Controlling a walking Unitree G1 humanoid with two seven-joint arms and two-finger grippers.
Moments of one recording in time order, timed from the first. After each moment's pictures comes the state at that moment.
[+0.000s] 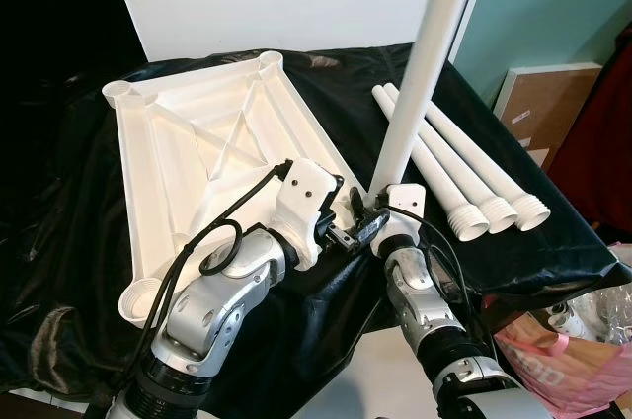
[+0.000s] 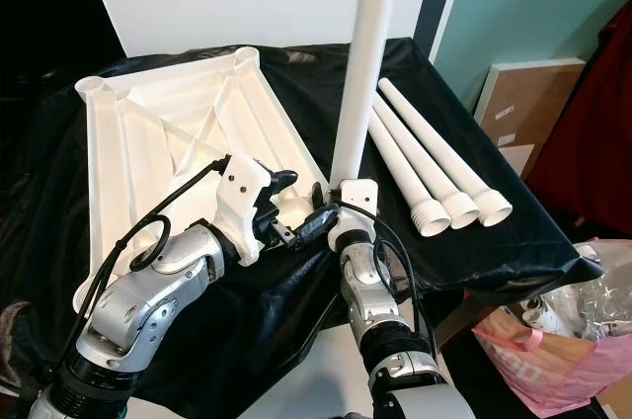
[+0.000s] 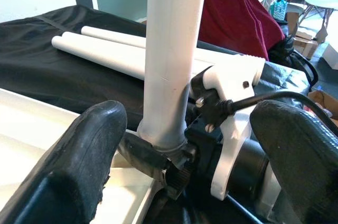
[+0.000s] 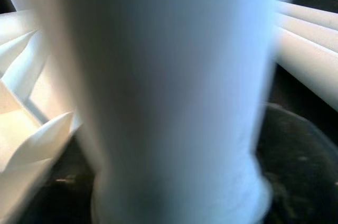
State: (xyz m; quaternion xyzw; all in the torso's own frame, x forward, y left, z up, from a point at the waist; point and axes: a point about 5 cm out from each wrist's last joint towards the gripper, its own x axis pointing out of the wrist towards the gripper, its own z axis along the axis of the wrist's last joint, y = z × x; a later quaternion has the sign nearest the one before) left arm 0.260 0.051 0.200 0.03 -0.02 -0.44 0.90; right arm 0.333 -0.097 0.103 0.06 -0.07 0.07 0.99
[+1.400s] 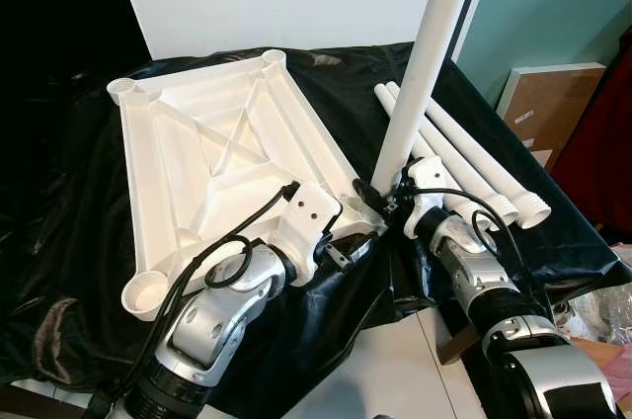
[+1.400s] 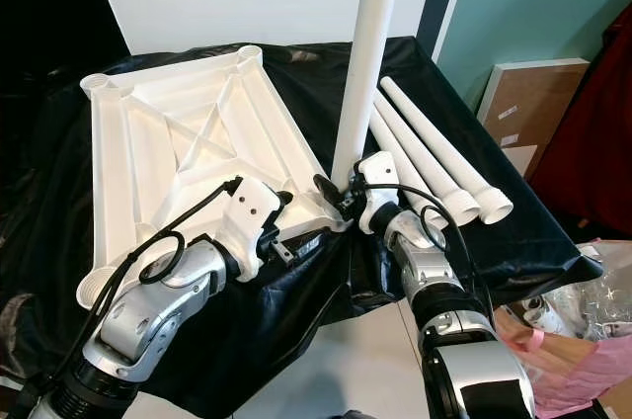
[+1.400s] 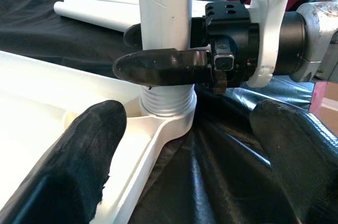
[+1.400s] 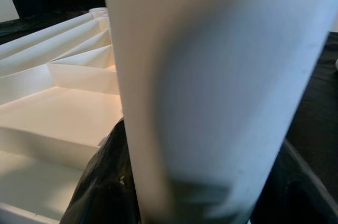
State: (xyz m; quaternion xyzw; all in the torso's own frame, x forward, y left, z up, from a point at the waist) left arm 0.261 0.056 0.172 0.09 0.02 -0.42 0.90; right arm 0.354 -0.133 0.131 -0.03 -0.07 0.32 0.95
